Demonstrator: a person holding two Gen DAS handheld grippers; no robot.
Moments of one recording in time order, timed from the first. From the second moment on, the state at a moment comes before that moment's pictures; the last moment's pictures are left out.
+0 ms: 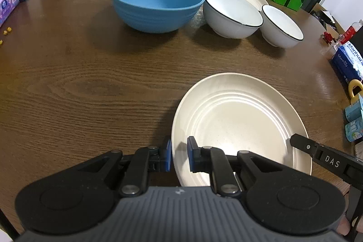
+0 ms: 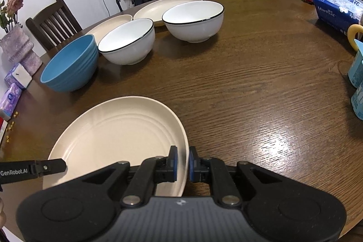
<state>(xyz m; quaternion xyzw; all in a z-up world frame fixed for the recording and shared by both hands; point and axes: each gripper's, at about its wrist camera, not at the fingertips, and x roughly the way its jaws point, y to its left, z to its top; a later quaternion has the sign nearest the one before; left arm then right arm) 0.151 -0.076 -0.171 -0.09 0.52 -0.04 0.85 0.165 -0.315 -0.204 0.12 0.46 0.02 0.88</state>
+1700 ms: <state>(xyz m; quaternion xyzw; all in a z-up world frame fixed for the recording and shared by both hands) 0.093 -0.061 -0.069 -0.08 0.43 -0.05 0.90 0.114 -0.311 -0.108 0.08 0.42 0.06 0.90</state>
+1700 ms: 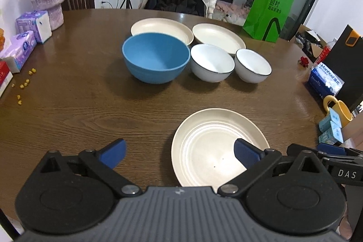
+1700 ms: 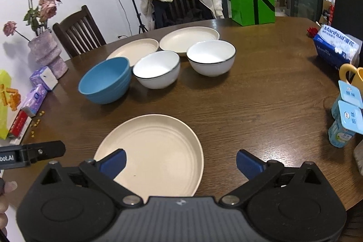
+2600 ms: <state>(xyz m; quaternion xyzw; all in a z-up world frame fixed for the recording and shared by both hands) 0.097 -0.030 -0.005 -0.06 0.38 -0.02 0.92 0.116 -0.273 -0.041 0.05 0.39 0.08 0.91</state>
